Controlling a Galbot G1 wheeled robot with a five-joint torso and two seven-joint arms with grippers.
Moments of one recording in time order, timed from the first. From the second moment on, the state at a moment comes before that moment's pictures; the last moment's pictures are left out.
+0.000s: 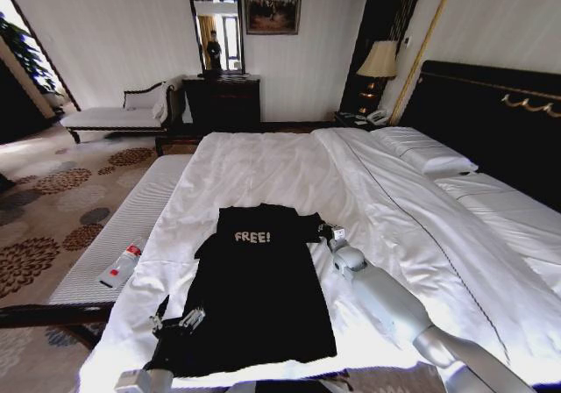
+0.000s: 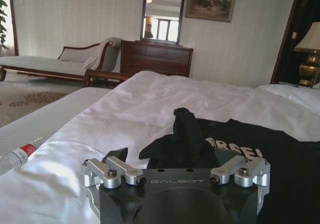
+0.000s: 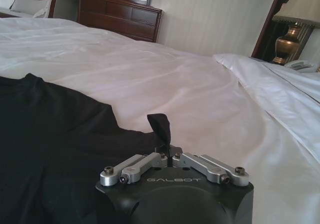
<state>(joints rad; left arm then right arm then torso) 2.08 -1.36 -0.56 -2.29 -0.30 -0.13 -0.16 -0.71 1.03 -0.09 1.31 0.53 -0.16 0.28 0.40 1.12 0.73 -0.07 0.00</state>
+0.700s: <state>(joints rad) 1.78 -1.15 -0.50 -2.12 -0.33 0.01 -0.21 -0.95 0.96 0.05 1.47 0.44 -0.18 0.30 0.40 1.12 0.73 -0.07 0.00</state>
